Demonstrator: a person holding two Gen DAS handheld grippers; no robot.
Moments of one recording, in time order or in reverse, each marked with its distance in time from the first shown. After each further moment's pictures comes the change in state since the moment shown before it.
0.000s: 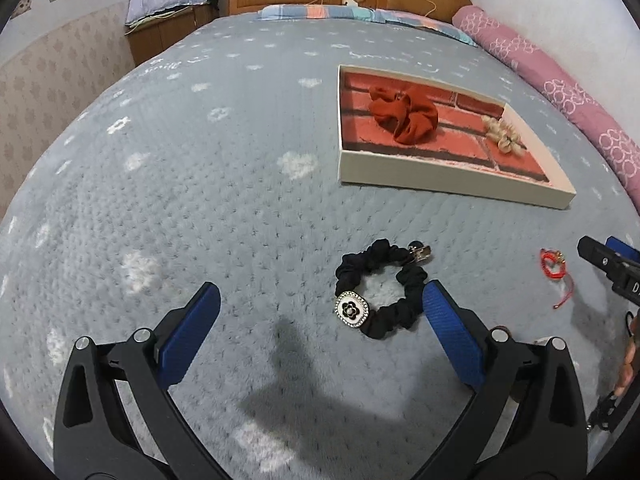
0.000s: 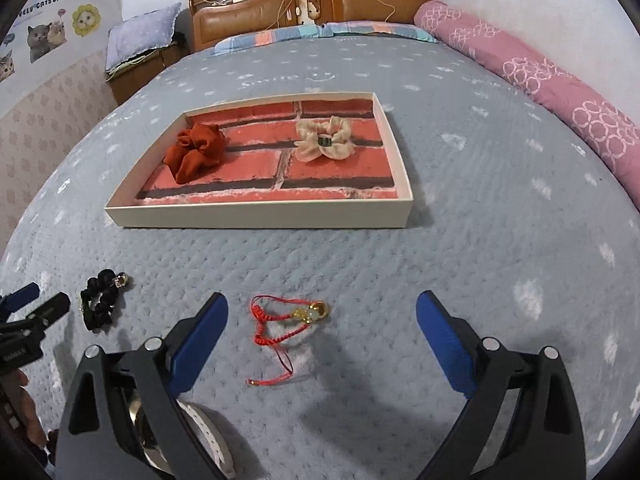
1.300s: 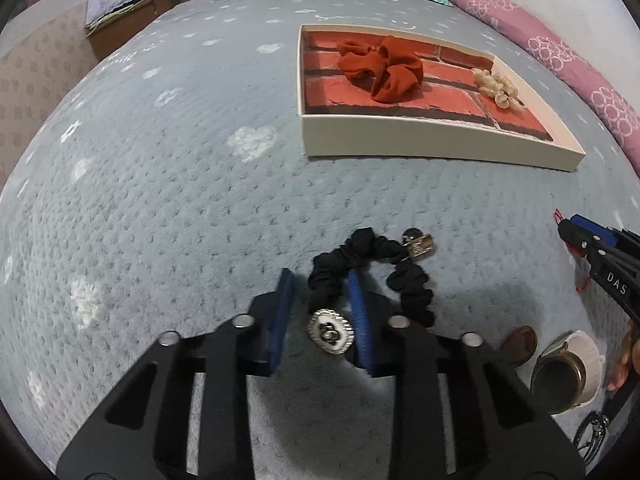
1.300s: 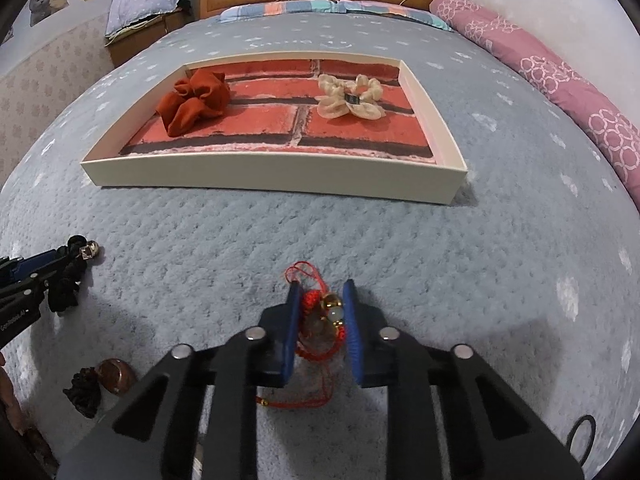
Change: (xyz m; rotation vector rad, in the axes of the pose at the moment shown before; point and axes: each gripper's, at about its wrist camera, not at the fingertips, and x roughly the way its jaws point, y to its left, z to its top) left arm 0.050 -0.020 0.013 0.106 0.104 -0.050; right arm 0.039 0.027 -0.010 -0.070 0.075 -0.041
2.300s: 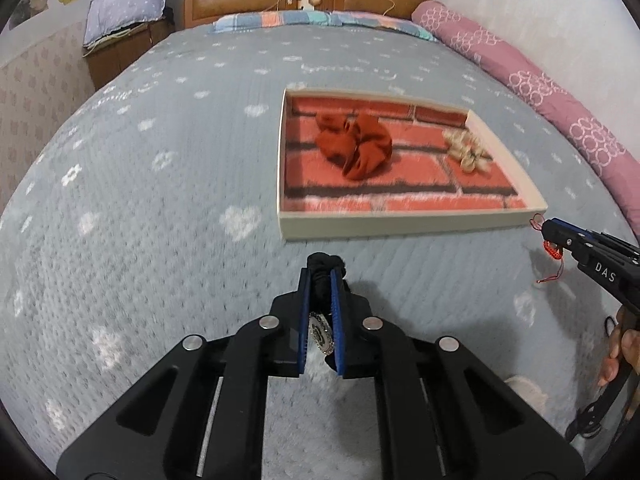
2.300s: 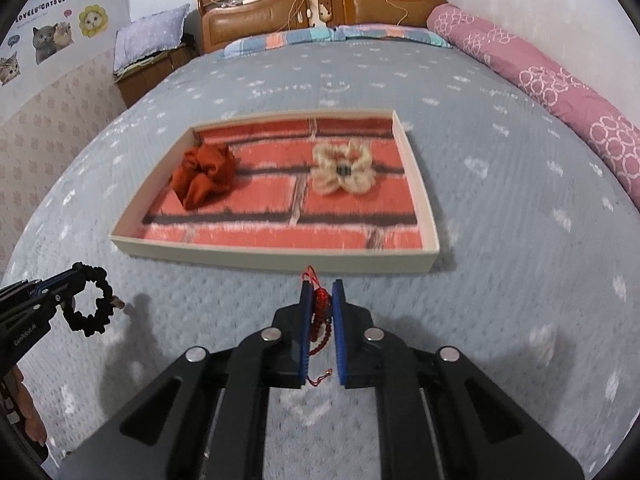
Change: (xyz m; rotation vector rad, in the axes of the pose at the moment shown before) left arm -0.051 -0.006 0.036 -0.013 -0.130 -0.061; right arm -0.033 -0.023 0.048 0.058 -0.088 0.084
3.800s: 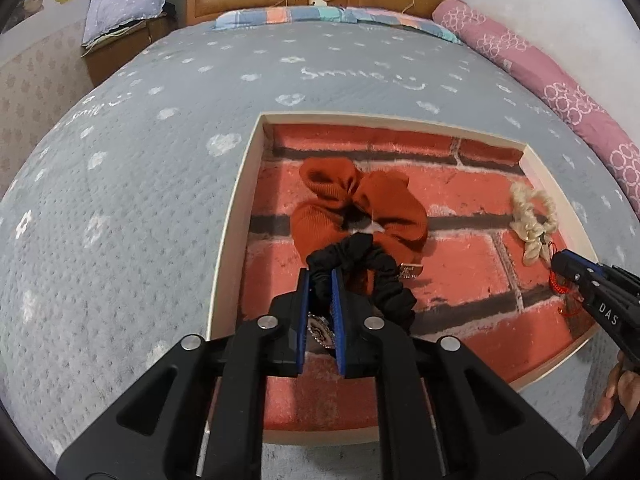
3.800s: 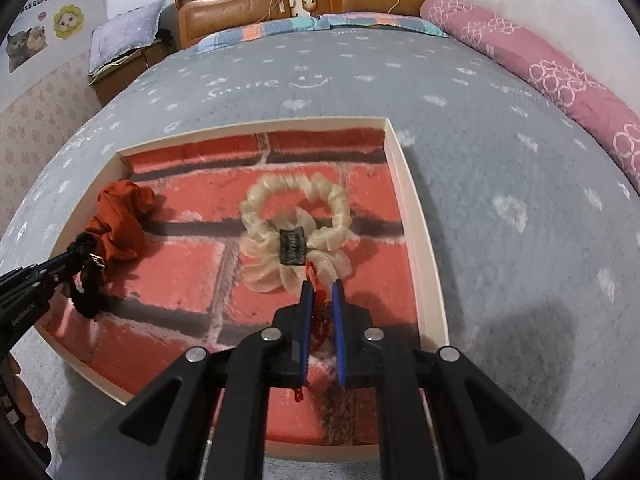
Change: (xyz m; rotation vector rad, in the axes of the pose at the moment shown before) left arm 0.130 -0.017 0.085 -0.023 0.031 0.052; right arm 0.112 -0.031 0.064 0.020 0.036 -0.042
